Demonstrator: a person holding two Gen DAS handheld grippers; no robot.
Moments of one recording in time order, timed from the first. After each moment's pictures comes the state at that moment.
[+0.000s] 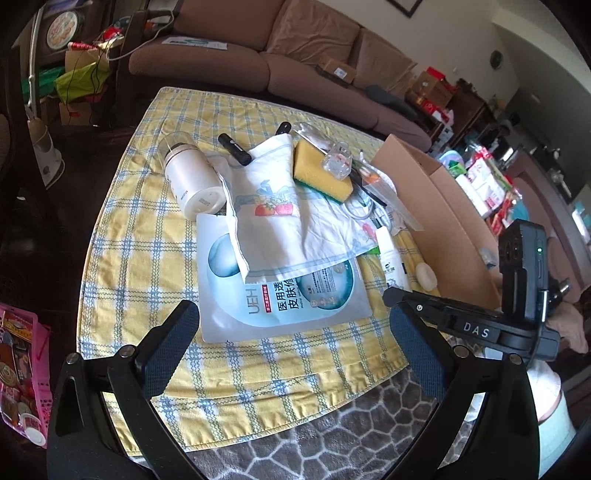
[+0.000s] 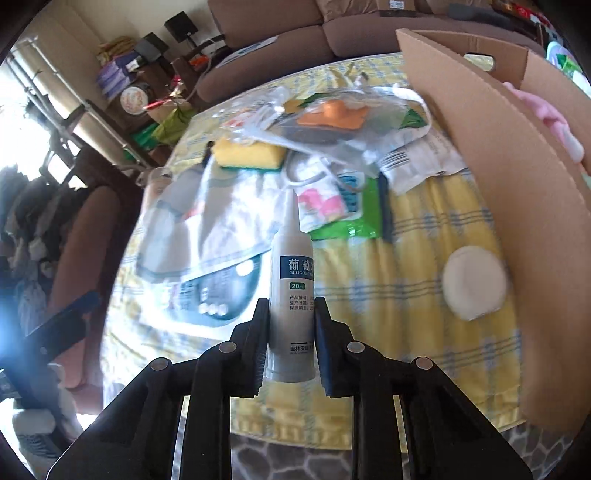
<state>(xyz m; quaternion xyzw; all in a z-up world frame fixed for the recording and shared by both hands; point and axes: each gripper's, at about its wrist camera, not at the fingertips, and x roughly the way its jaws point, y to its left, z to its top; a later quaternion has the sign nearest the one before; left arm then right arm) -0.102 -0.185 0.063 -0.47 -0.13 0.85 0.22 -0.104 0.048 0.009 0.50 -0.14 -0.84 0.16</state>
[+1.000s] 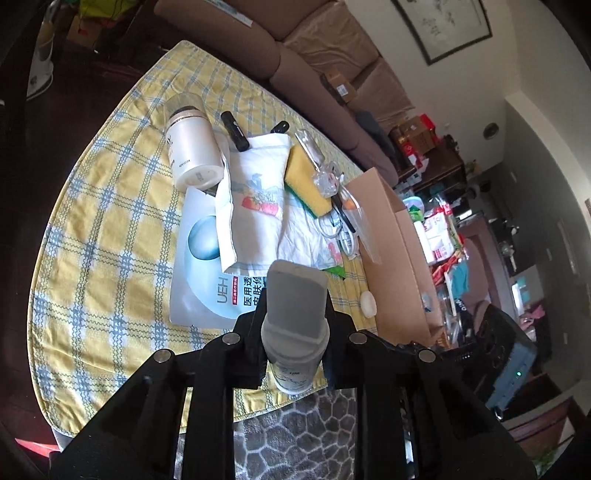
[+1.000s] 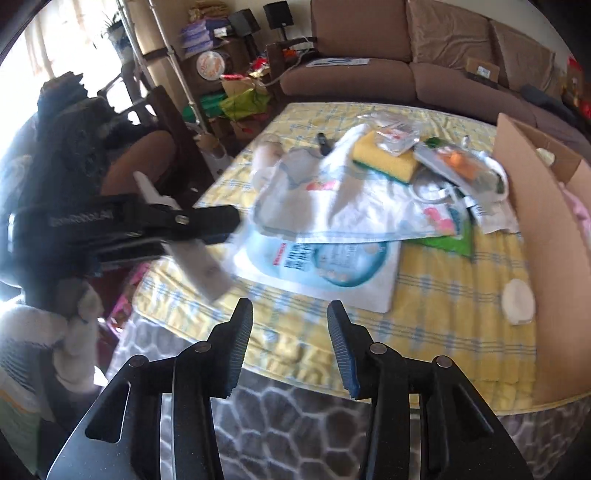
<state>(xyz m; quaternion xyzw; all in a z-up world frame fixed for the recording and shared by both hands) -0.112 -0.219 0.047 -0.47 -0.31 0.78 0.26 -0.060 -0.038 0.033 0.46 0.03 -0.86 0.20</state>
